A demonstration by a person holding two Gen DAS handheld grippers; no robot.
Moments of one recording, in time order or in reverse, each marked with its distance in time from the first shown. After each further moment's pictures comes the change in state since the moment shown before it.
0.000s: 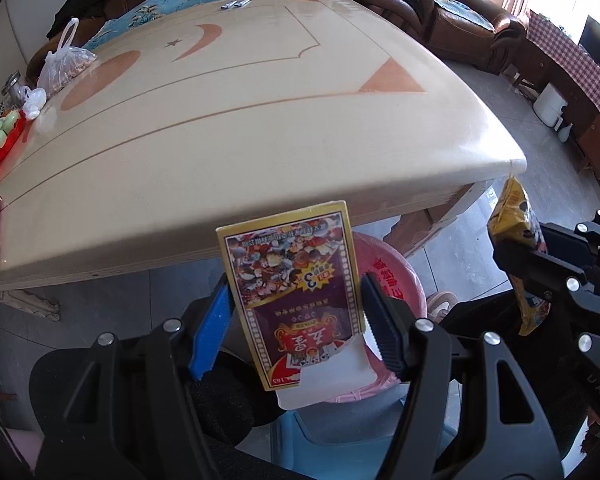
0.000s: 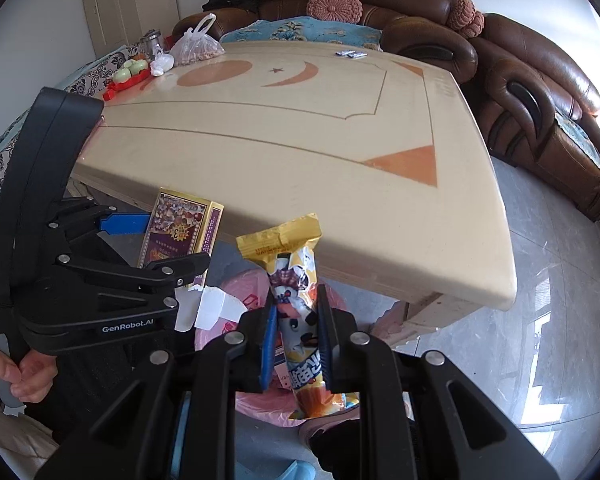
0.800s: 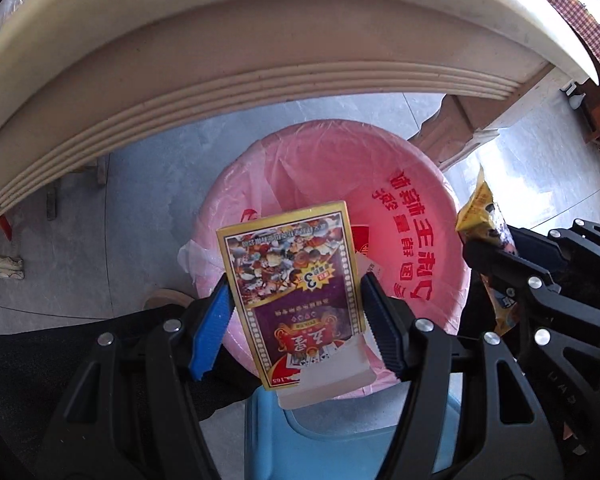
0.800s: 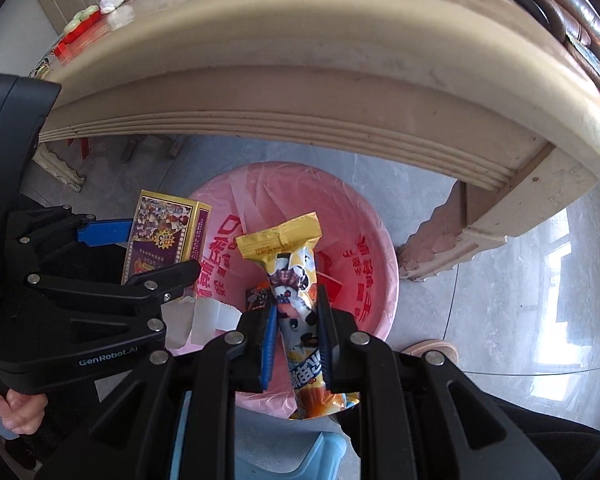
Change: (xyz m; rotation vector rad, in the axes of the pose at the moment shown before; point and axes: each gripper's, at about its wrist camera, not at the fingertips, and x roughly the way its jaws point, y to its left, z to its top) left arm 0.137 -0.006 -0.050 -0.021 0.266 -0.049; right arm 0.147 -0.013 -0.074 0.141 0.256 0.053
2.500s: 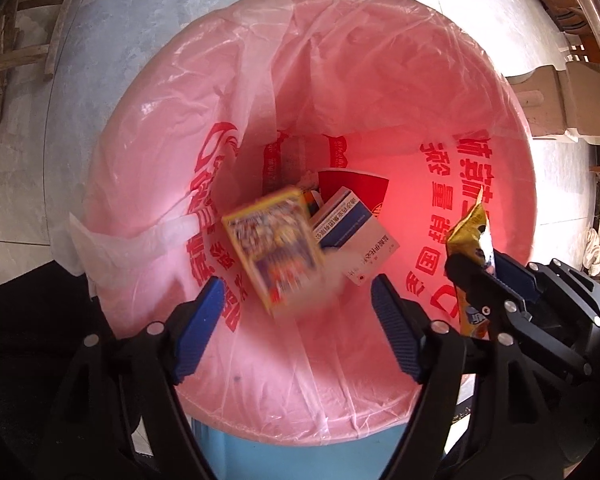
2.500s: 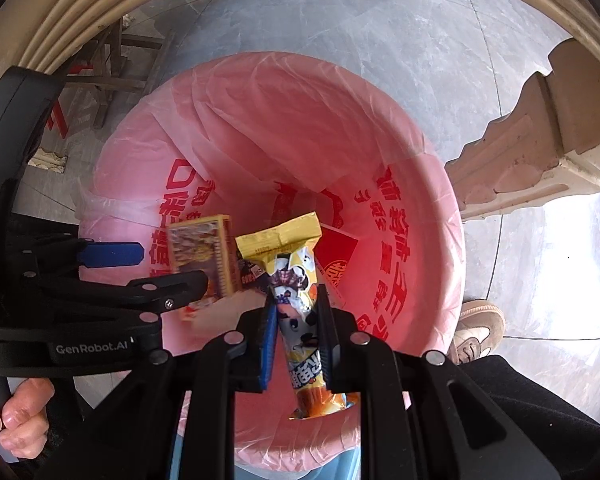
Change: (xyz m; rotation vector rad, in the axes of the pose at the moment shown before) left arm 0.127 0.030 0.016 -0.195 0.350 -0.138; right arm 0.118 -0.023 0.006 0.083 0.246 0.061
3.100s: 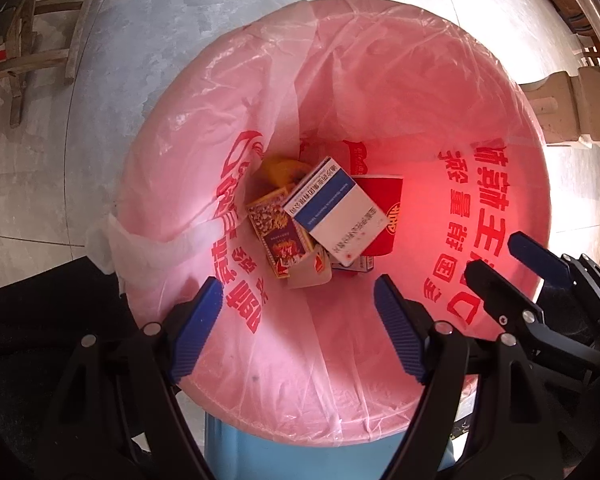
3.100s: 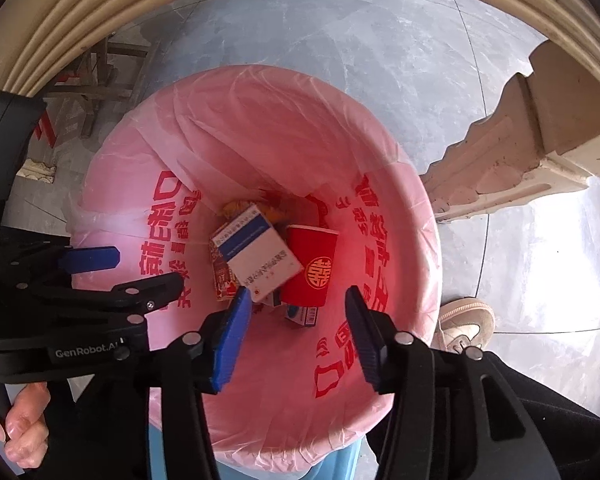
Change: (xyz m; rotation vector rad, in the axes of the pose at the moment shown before) left arm -0.011 0.004 -0.001 -0.022 -0.025 0.067; right arm -0.007 -0.006 0.003 0.056 -0.010 -0.054
